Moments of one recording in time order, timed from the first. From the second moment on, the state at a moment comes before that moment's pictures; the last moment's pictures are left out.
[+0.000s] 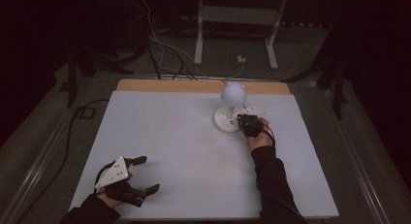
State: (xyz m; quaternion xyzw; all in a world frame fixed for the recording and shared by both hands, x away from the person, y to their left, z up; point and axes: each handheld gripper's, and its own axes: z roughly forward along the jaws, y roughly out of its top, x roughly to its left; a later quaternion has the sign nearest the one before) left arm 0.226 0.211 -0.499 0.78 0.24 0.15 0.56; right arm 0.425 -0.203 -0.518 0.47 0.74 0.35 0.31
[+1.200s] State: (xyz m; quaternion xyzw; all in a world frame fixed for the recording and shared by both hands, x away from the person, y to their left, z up) left arm 0.226 0.213 -0.498 0.78 0.23 0.15 0.56; right arm 0.404 -0.231 -0.478 0.46 0.73 0.44 0.25
